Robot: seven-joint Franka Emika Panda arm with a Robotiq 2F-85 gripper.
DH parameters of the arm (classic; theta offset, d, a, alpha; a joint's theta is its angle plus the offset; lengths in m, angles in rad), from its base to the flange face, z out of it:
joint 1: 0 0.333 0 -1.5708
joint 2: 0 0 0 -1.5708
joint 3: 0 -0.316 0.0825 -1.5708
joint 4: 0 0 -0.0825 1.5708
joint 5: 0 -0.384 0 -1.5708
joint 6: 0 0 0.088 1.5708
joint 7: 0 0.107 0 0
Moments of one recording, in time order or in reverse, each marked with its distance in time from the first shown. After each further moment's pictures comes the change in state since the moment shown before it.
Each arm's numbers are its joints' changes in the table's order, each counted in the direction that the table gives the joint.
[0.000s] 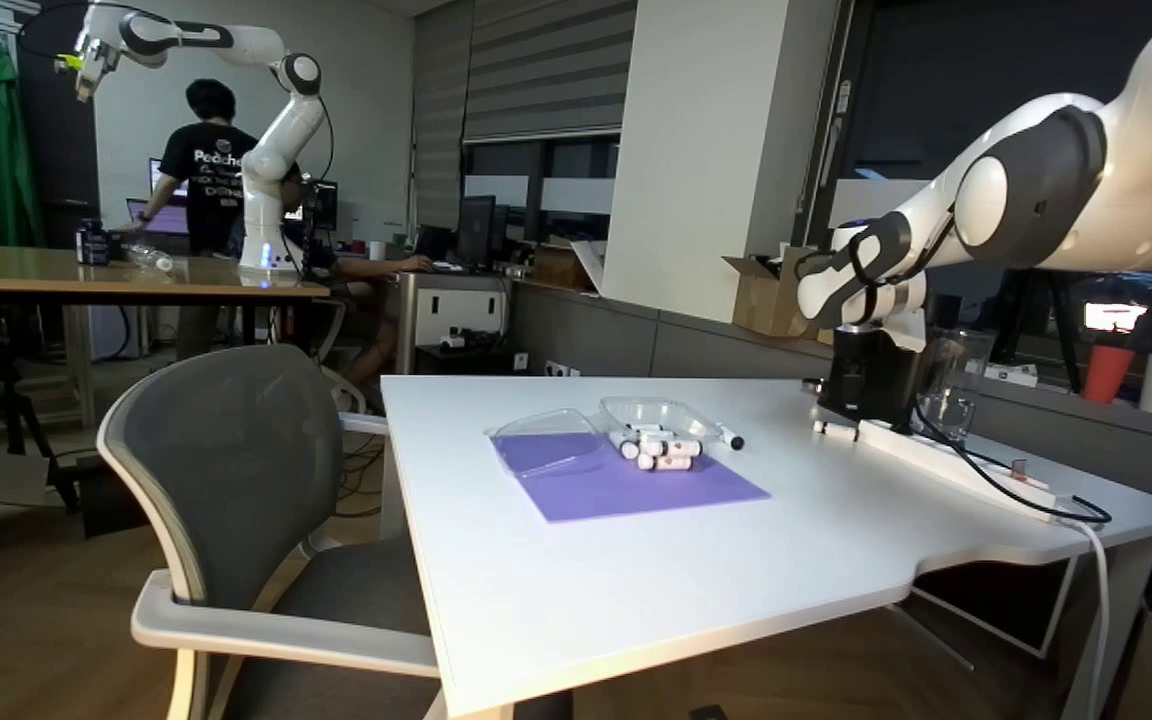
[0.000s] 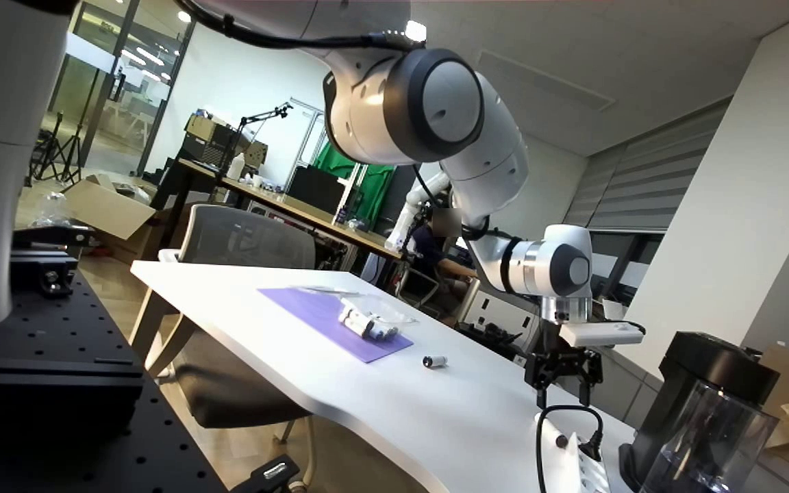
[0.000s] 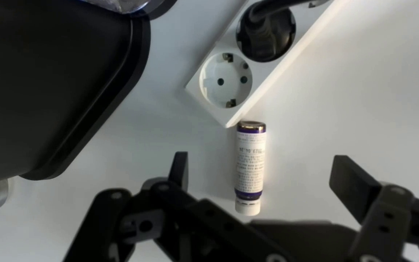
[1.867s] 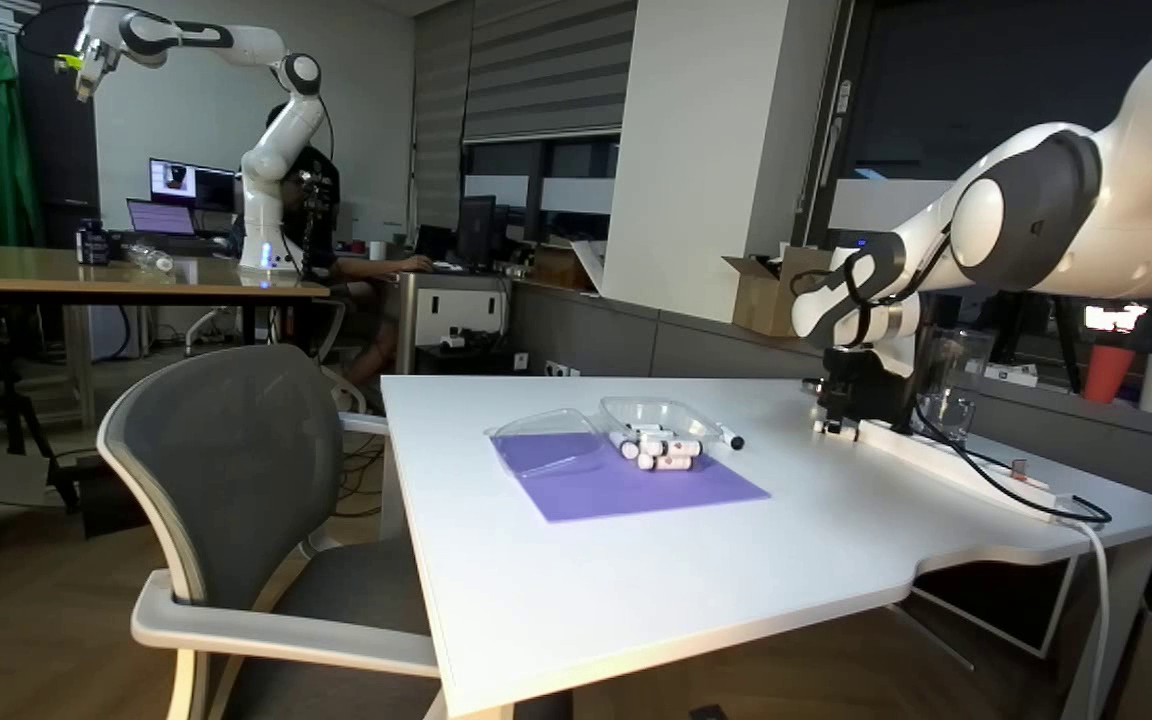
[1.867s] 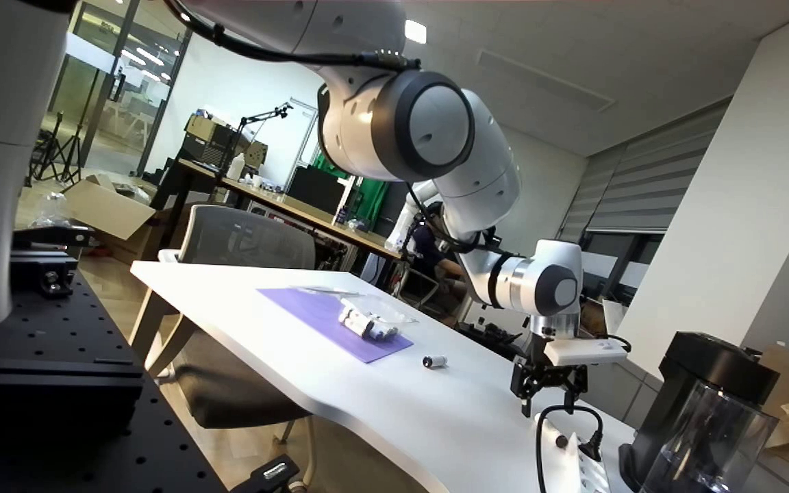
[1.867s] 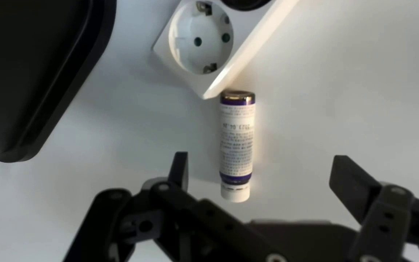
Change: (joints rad) arm -0.010 0.061 -0.040 0.013 -0.042 0.102 -0.007
